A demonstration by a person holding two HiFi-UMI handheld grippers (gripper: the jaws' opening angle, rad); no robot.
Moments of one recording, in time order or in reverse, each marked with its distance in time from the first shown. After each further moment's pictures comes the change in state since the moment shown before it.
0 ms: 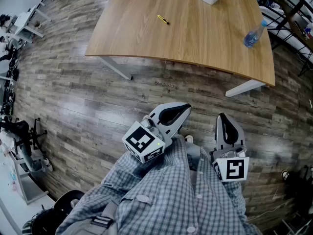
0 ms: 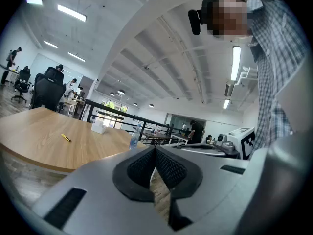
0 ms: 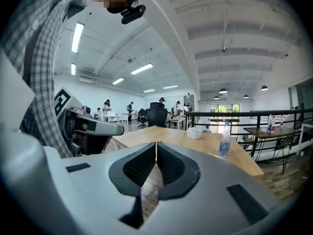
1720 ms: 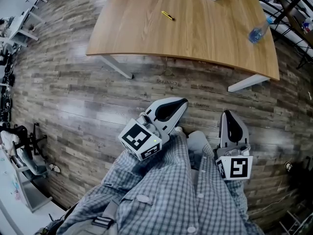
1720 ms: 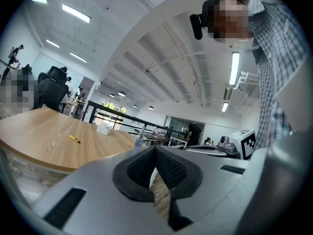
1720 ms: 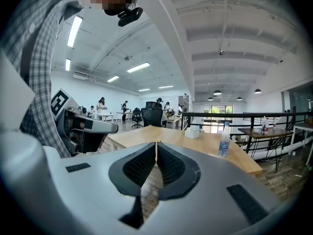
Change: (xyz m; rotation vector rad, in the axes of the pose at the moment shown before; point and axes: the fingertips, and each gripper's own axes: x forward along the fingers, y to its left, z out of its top) left arm -0.047 0.046 0.003 -0.022 -0.027 -0.010; right arm 0.018 0.037 -0.001 -0.005 0.005 -0.083
